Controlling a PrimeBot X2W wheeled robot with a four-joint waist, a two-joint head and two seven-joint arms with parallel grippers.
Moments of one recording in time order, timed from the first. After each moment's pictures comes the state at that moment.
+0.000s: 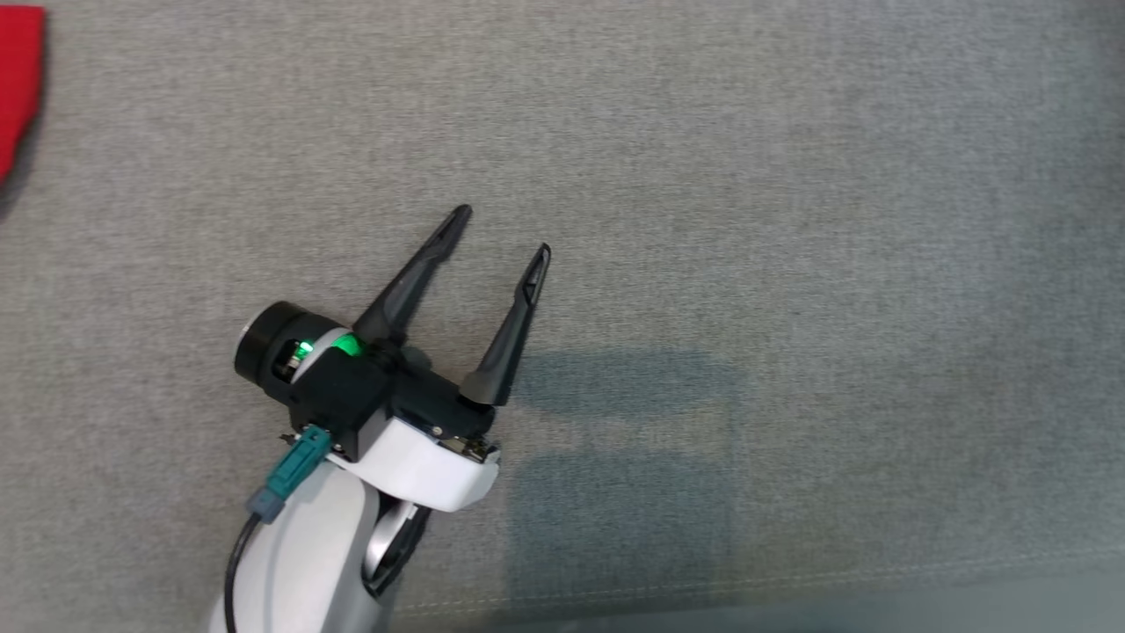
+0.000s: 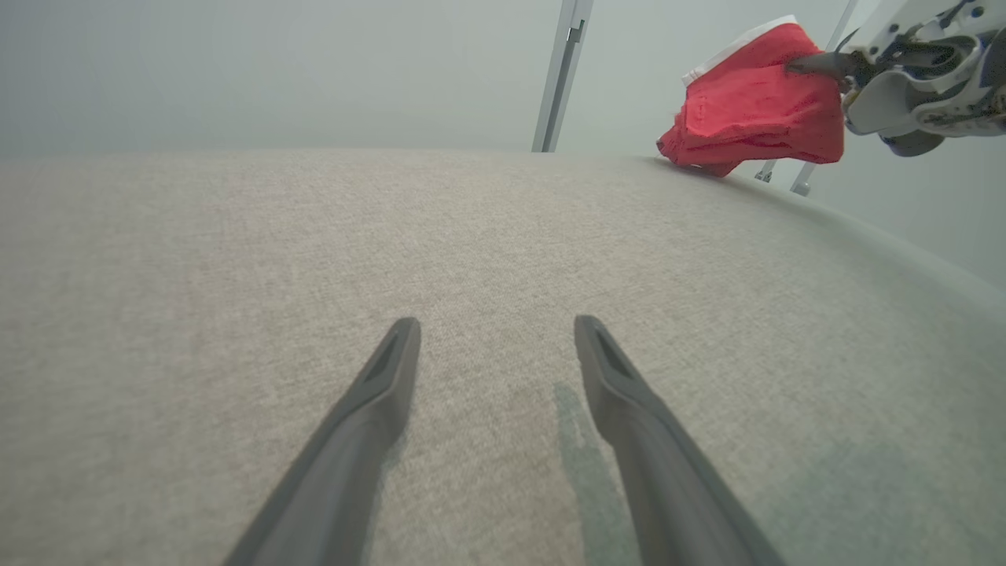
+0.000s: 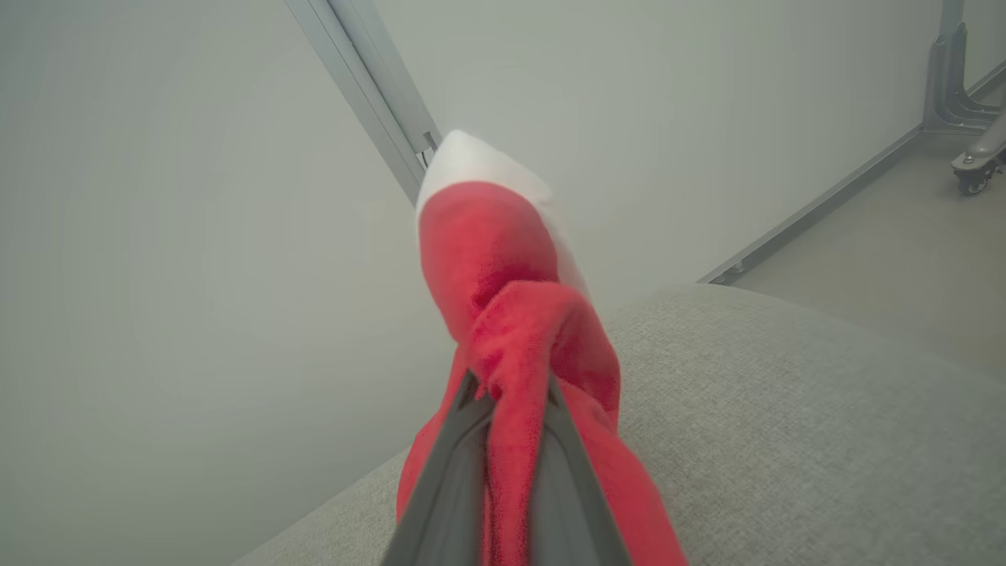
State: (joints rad) left arm -0.37 0.10 -0.35 0.09 -0.17 -0.10 -0.27; right arm -1.33 -0.42 0.04 1.12 0.84 0.13 -0.25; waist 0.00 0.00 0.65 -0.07
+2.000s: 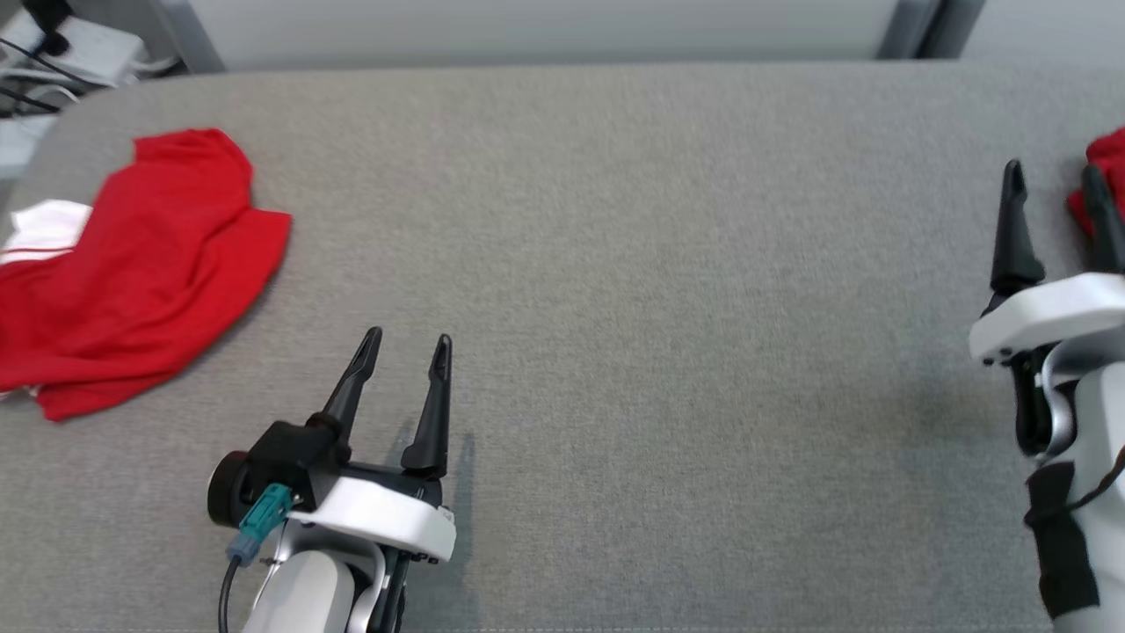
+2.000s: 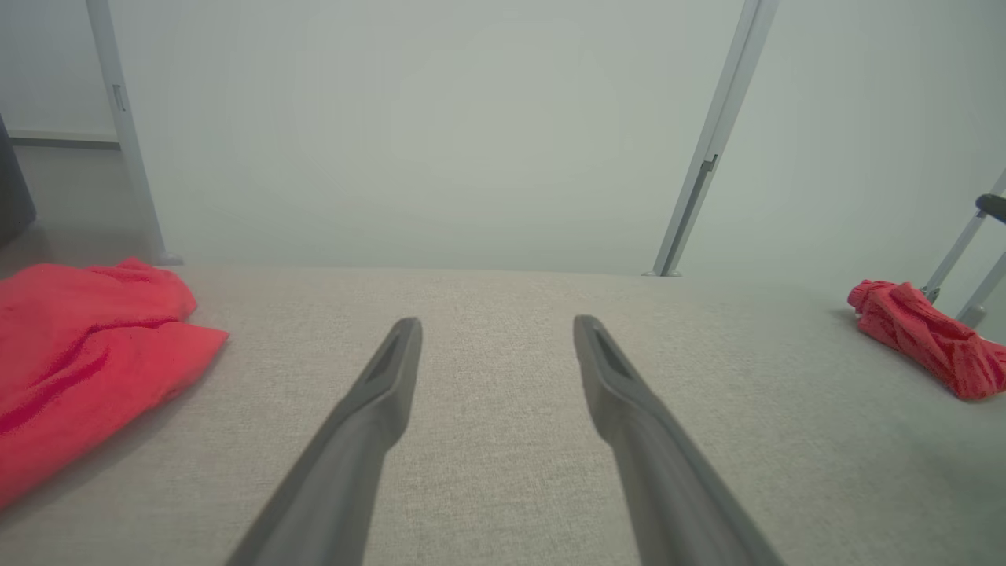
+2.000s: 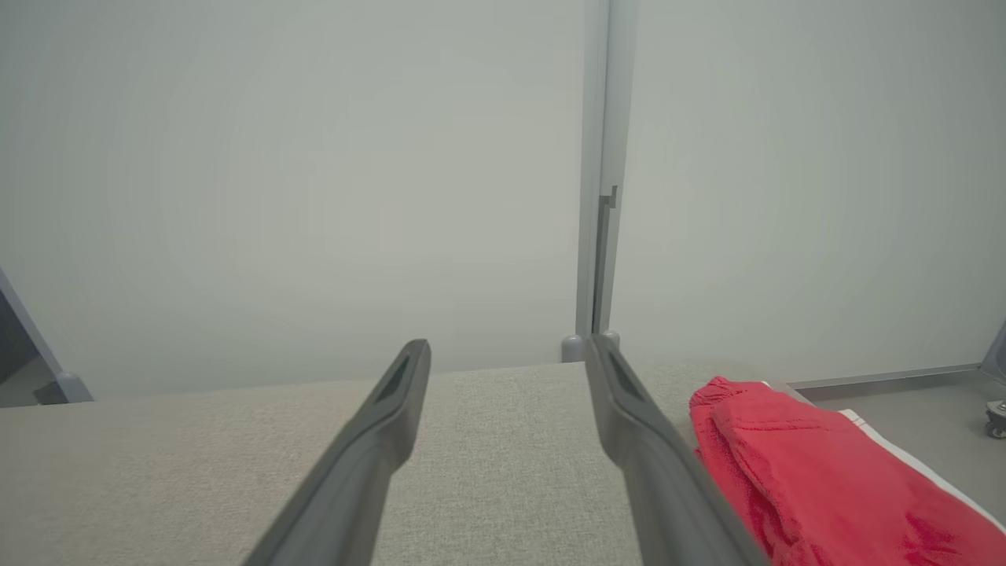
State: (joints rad) left arm -0.22 0.05 -0.25 0.23 -0.30 0.02 -0.26; right arm -0.65 -0.11 -0.20 0.66 0.07 0.13 -0.25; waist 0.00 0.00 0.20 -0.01
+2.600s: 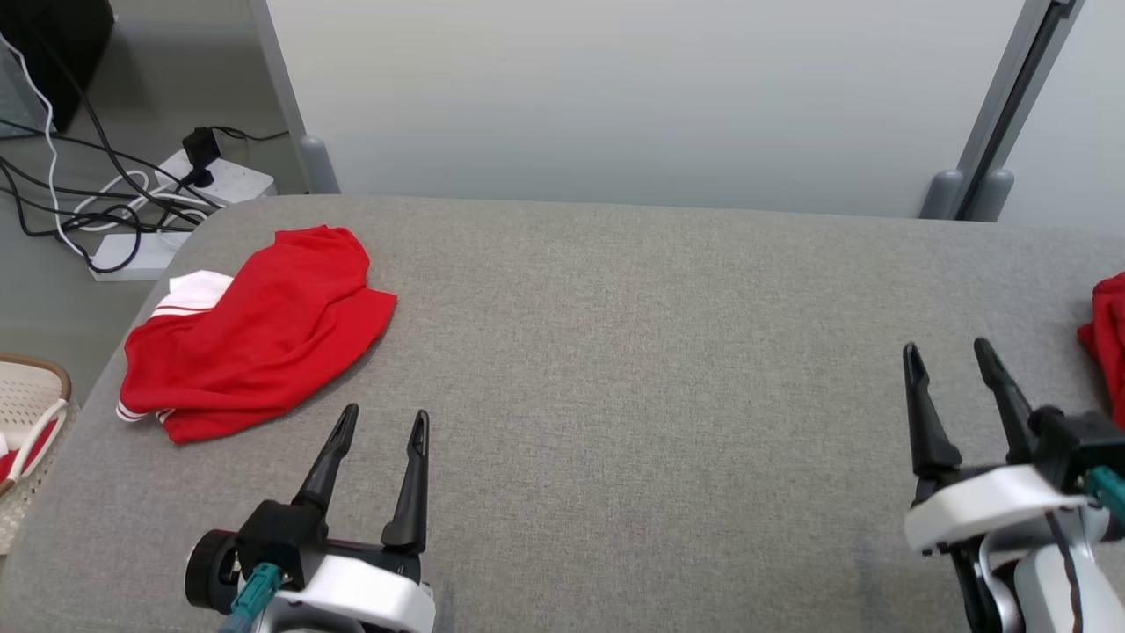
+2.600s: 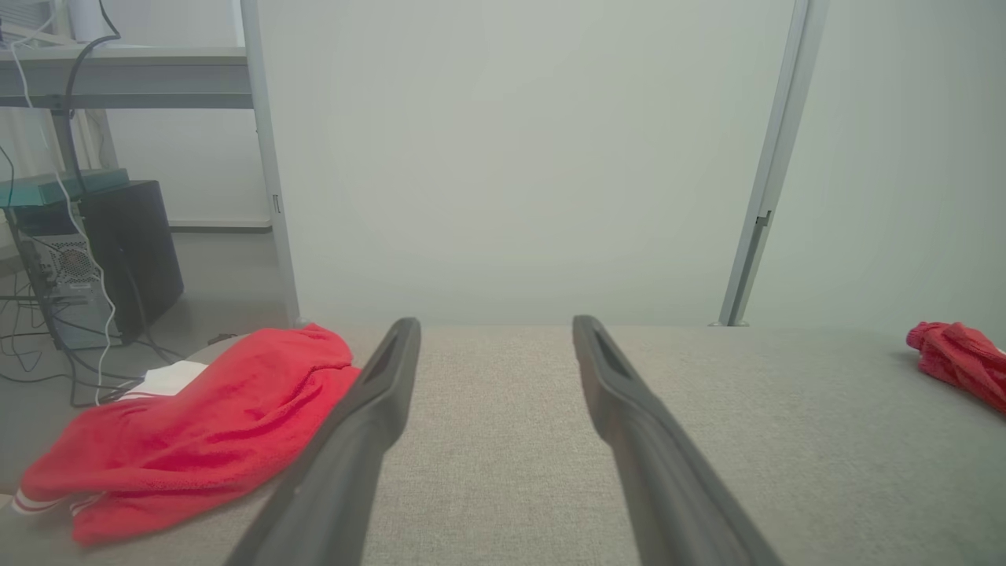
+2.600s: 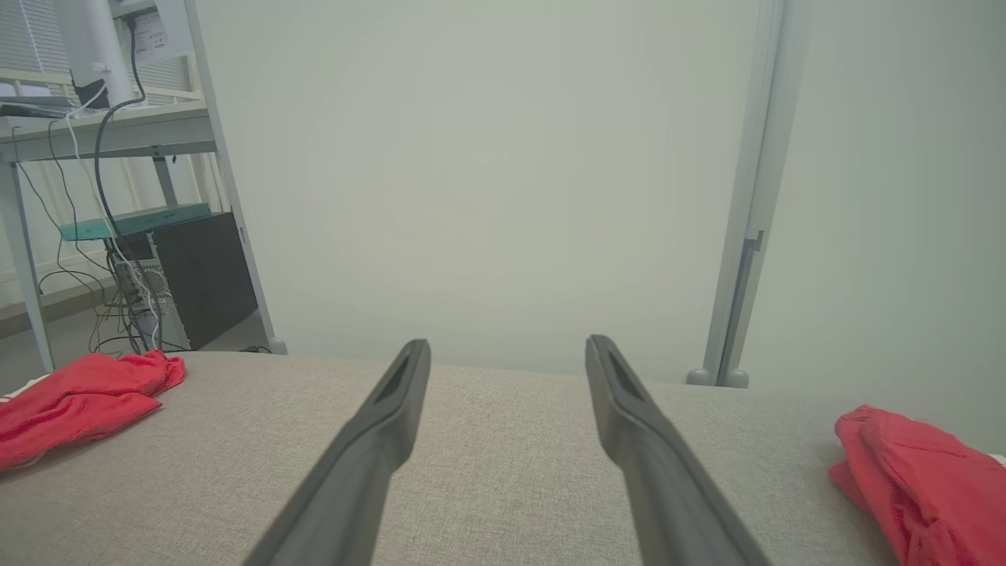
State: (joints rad) left arm -0.06 0.06 -0.22 0.18 -0.22 0.03 -0.26; right arm -0.24 -0.11 0.02 0.37 0.18 0.13 -0.25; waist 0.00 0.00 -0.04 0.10
